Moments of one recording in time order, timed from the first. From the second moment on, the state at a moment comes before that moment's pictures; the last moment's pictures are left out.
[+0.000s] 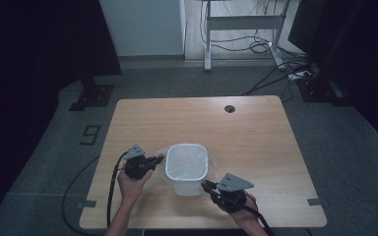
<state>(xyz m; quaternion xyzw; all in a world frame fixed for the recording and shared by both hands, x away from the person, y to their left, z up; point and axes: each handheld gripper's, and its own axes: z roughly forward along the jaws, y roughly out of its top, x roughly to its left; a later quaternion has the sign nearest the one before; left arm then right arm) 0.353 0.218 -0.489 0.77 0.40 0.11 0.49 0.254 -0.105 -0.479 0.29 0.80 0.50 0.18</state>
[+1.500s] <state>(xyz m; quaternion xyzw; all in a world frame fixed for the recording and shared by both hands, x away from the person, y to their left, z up) 0.343 0.221 -0.490 0.77 0.39 0.13 0.49 0.256 -0.120 -0.500 0.28 0.80 0.51 0.17</state>
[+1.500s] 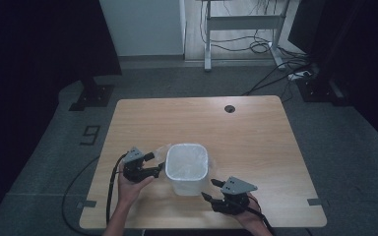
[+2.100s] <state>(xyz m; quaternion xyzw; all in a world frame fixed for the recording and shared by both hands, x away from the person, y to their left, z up) 0.317 0.250 -0.474 0.77 0.36 0.14 0.51 0.250 -0.150 -0.483 0.29 0.76 0.55 0.16</state>
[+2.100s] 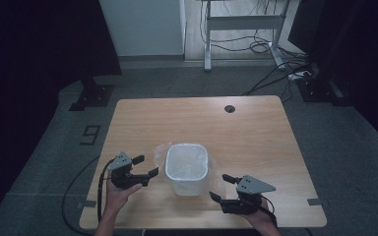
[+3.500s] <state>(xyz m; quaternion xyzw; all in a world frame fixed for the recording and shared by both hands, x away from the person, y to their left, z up) 0.313 0.189 -0.404 0.85 0.21 0.11 0.47 0.250 -0.187 -0.484 0.32 0.75 0.55 0.16</state>
